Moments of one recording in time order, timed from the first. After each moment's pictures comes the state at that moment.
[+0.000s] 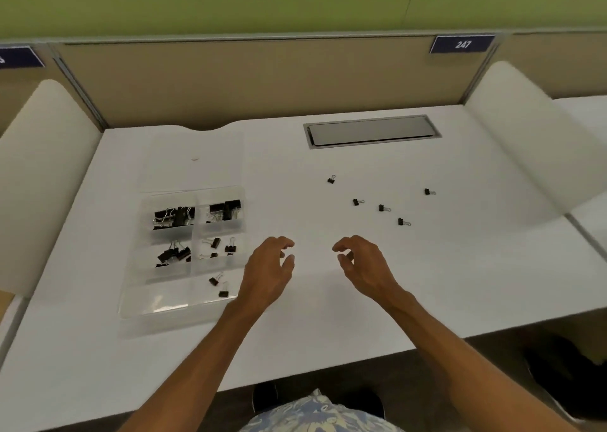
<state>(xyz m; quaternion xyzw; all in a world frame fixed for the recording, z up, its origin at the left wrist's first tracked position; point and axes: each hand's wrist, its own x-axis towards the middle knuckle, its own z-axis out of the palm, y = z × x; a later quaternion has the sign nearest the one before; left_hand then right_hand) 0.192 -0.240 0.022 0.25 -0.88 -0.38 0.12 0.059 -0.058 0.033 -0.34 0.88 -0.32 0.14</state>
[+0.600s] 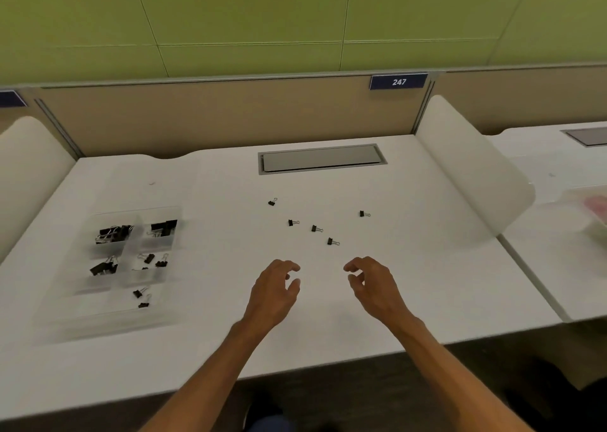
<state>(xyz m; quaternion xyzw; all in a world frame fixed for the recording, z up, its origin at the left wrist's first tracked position) 0.098 -0.050 0.034 0.25 -0.88 -0.38 0.12 -0.043 0.136 0.044 -0.32 0.88 -0.33 0.11</state>
